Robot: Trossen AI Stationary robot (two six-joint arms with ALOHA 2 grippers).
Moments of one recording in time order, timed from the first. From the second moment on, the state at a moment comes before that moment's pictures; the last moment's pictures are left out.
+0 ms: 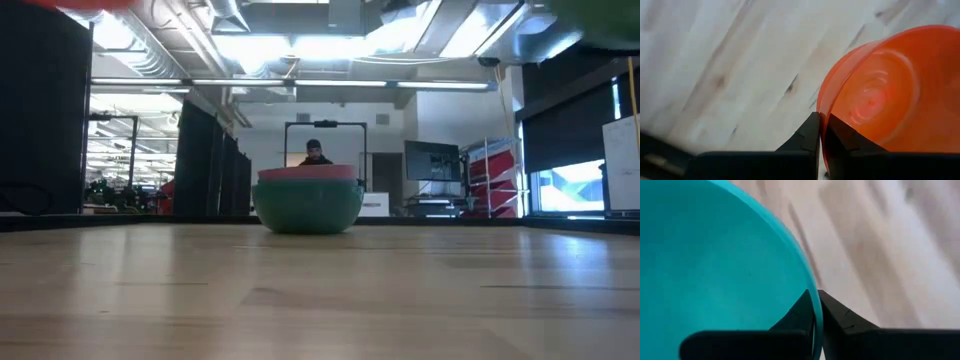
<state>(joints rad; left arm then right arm) -0.48 1.66 1.58 -1.32 -0.08 -1.11 0.50 1.38 1.03 -0.65 -0.06 1.17</state>
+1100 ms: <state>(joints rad) 0.16 1.29 1.63 -1.56 -0.05 -0.47 -0.25 1.77 1.60 -0.80 0.01 0.97</state>
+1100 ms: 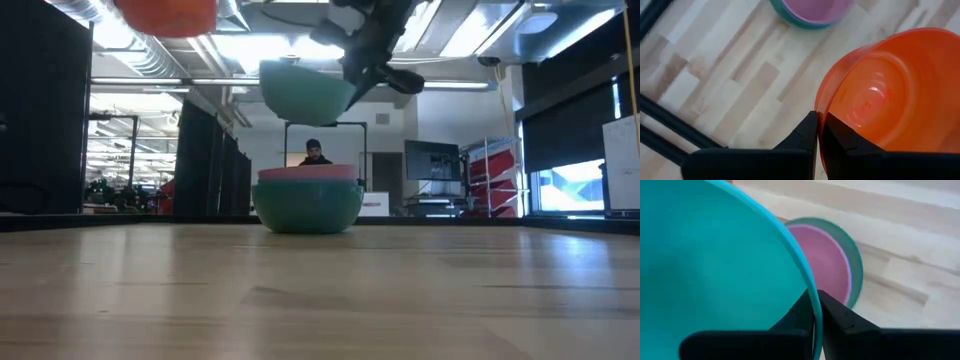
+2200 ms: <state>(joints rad) 0.56 1.28 1.63 -1.56 0.11 -0.13 -0.31 2.06 1.74 -0.98 -0.04 0.84</state>
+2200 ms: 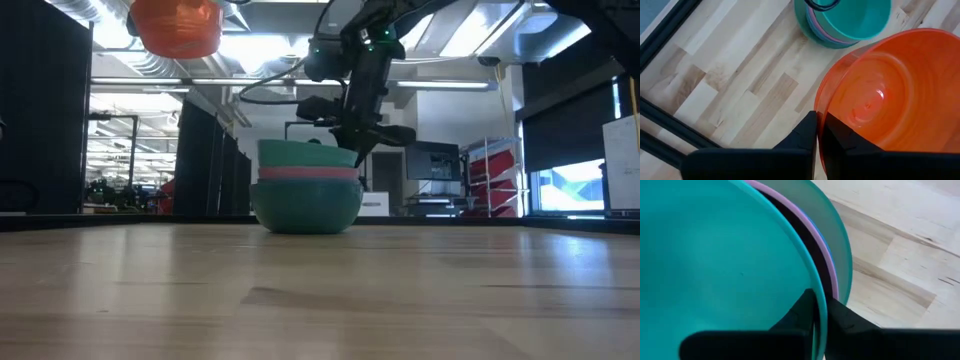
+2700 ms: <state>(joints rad) 0.56 1.28 1.63 -1.56 0.11 -0.14 -0.31 2.06 1.74 -0.98 -0.03 0.79</state>
